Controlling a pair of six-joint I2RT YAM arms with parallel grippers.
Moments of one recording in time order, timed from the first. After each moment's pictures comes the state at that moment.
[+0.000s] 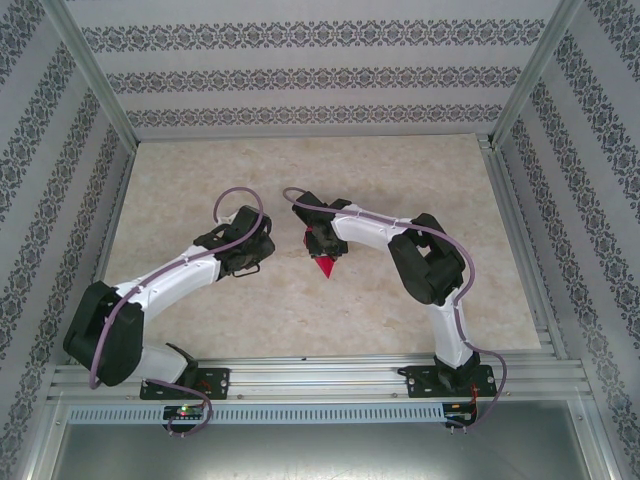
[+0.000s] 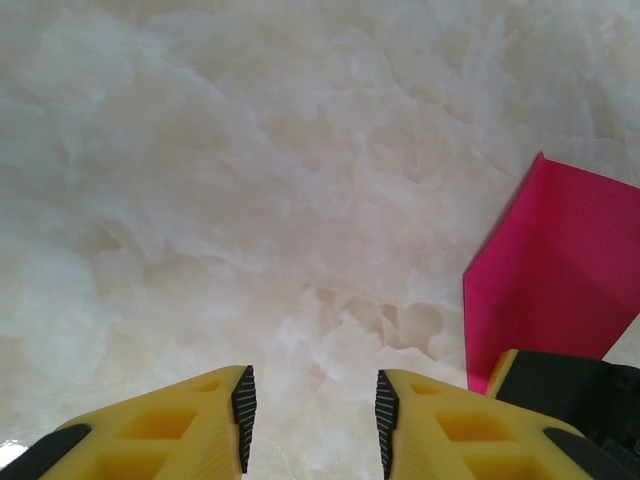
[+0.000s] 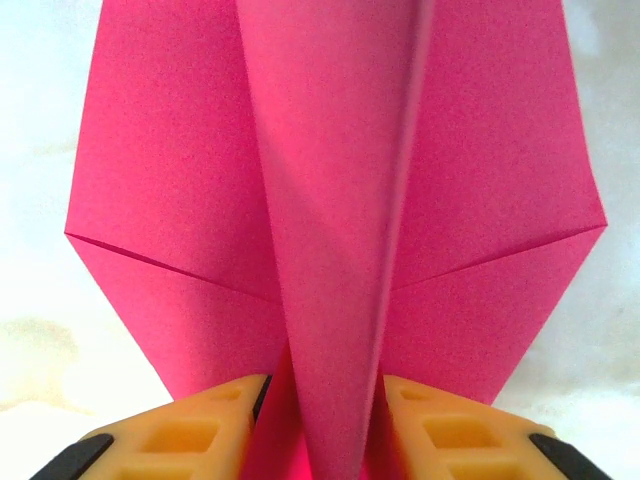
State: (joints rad) left arm -0.51 1.39 0.87 -0.46 -0.18 -1.04; right arm 0.71 2.11 1.51 -0.76 0.10 0.65
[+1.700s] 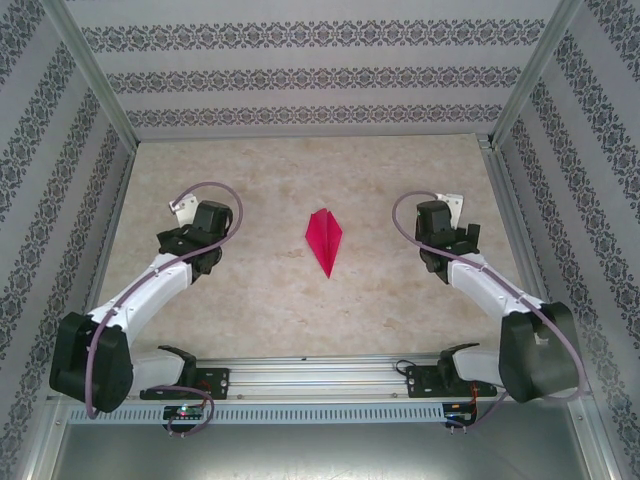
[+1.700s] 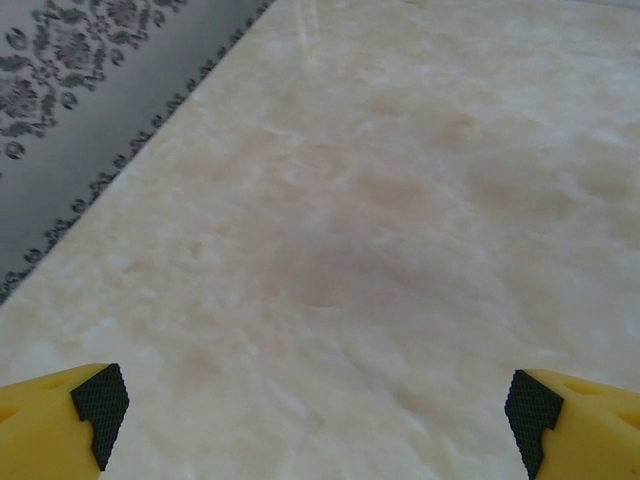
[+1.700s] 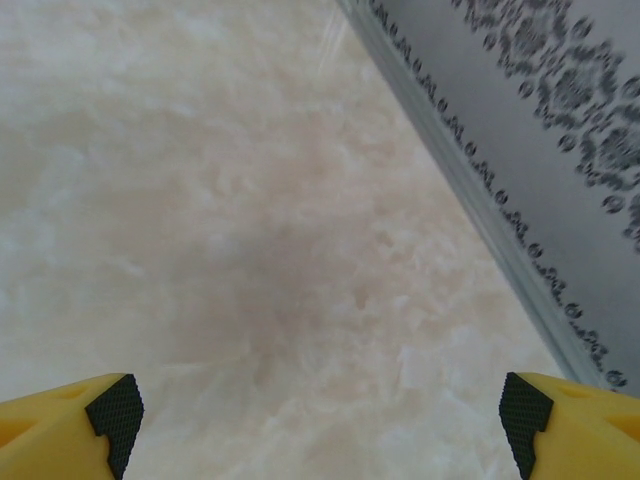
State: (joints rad) left arm -0.27 1.24 0.77 -0.38 -0.73 -0.50; right arm 0.21 1.29 0.66 -0.15 0.62 0.21
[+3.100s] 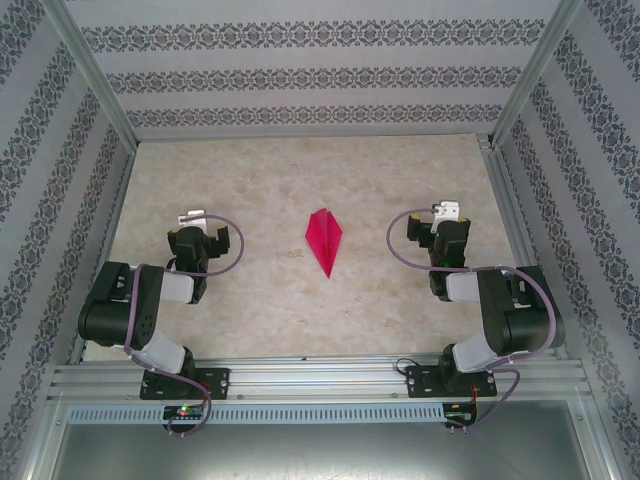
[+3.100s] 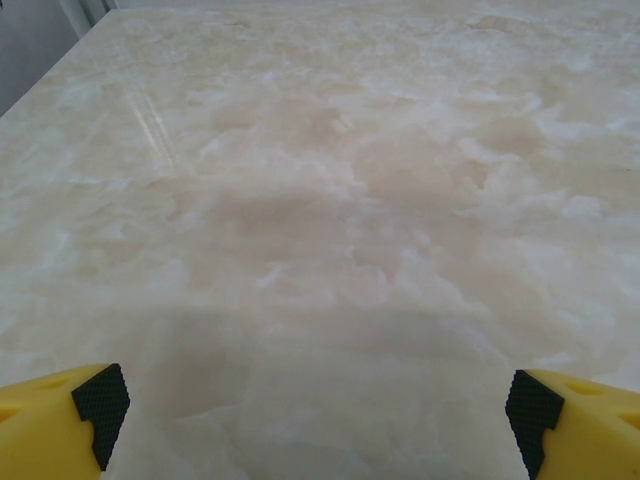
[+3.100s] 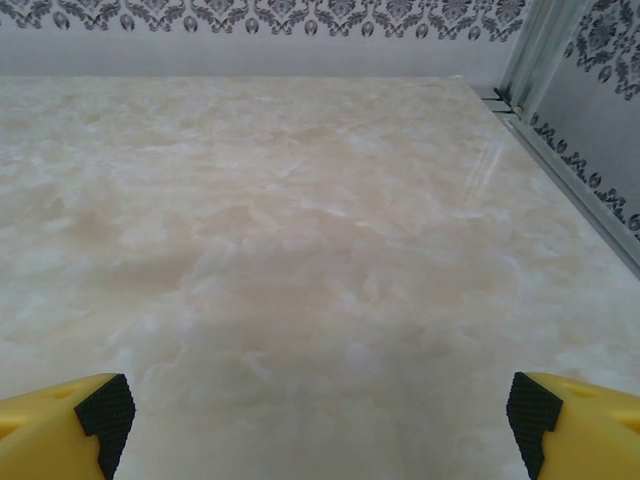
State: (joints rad) left arm -0.04 1.57 0.38 0.75 -0.26 -0.05; right arm 0.06 1.51 0.38 0.80 0.20 0.02
